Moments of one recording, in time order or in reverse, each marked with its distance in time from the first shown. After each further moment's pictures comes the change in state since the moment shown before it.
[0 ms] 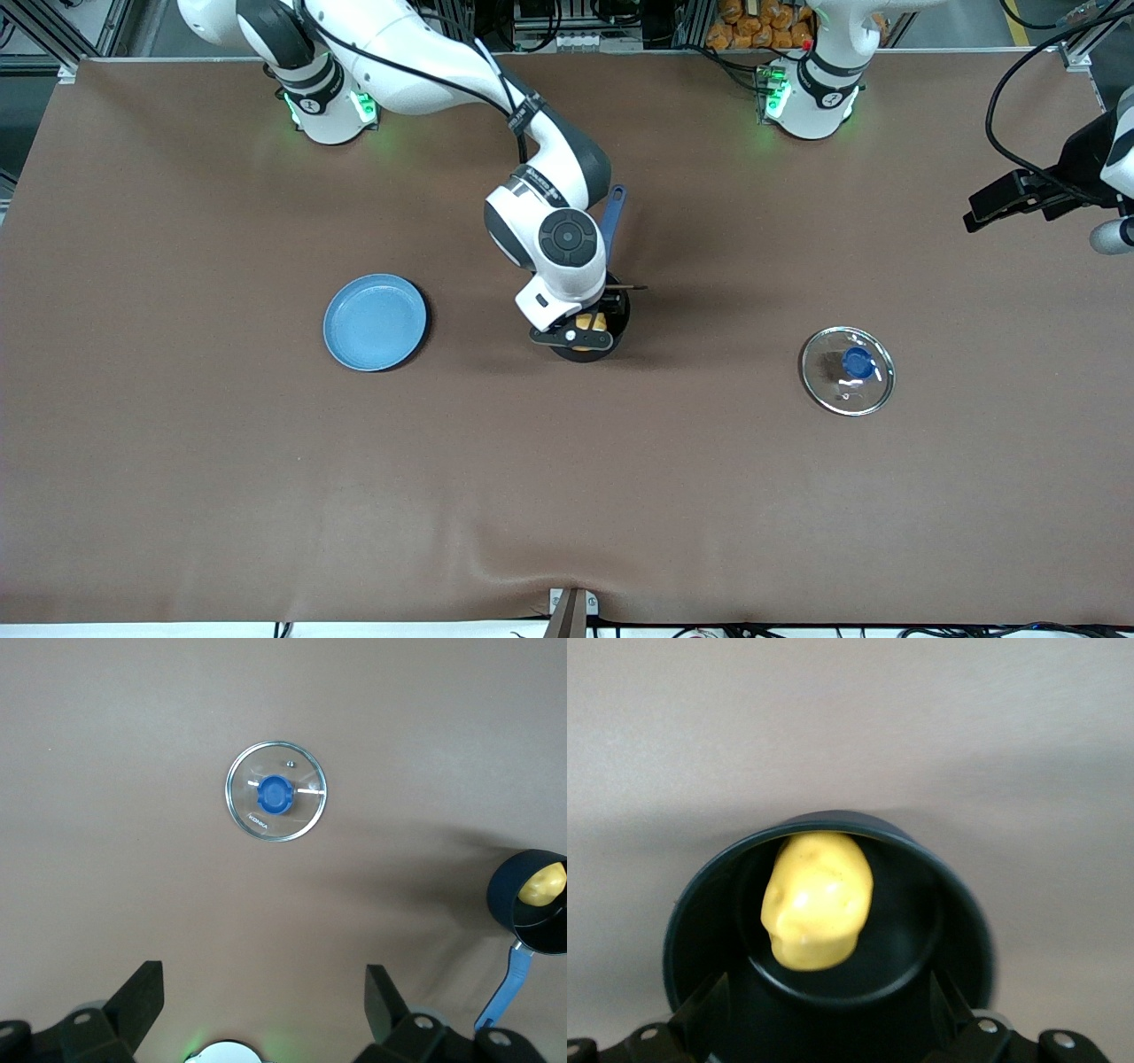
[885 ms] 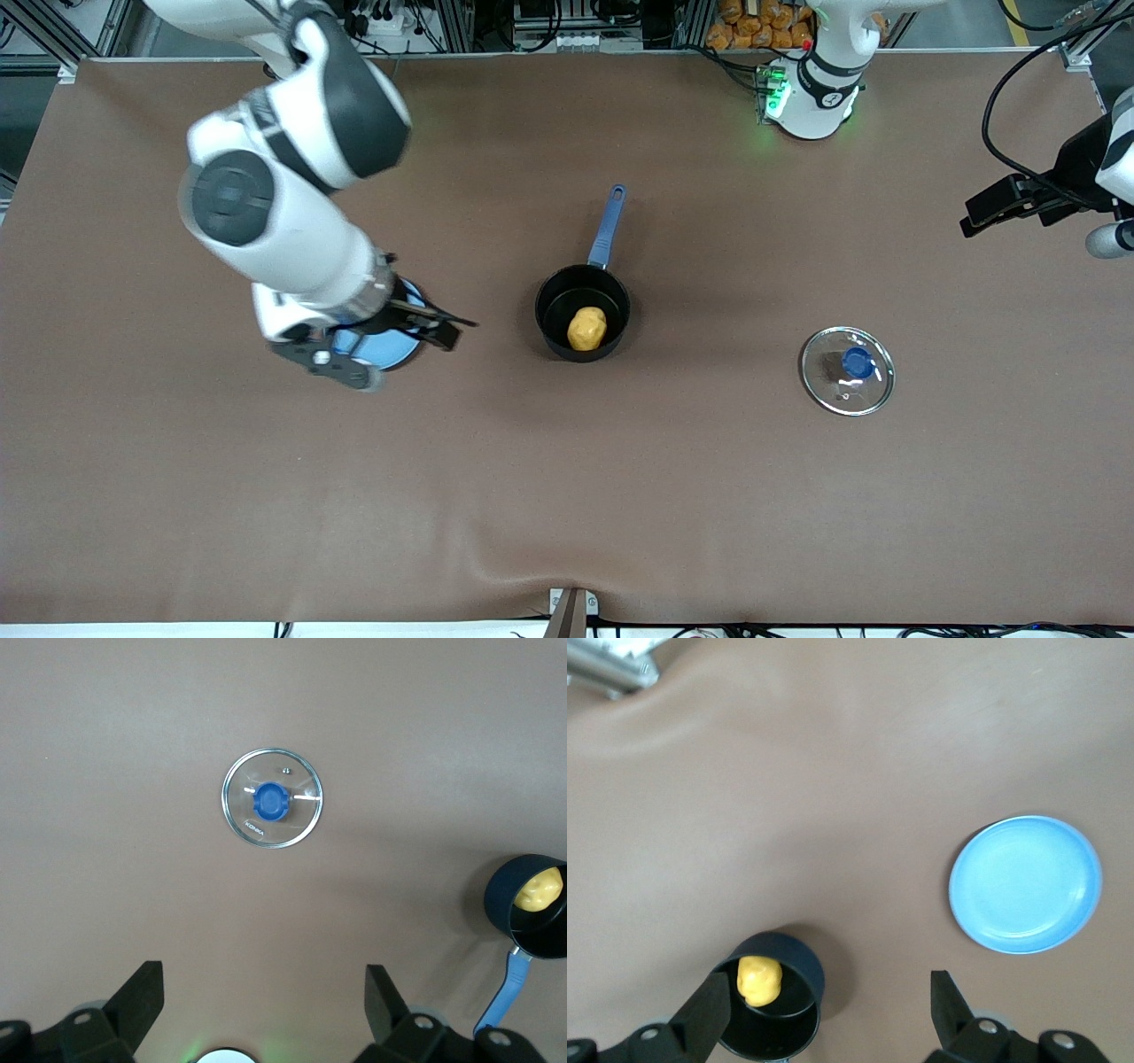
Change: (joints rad) left arm -0.002 0.004 -0.004 -0.001 0.000 0.019 0.001; right arm -0.360 -0.324 -0.003 0.063 0.000 -0.294 -0.005
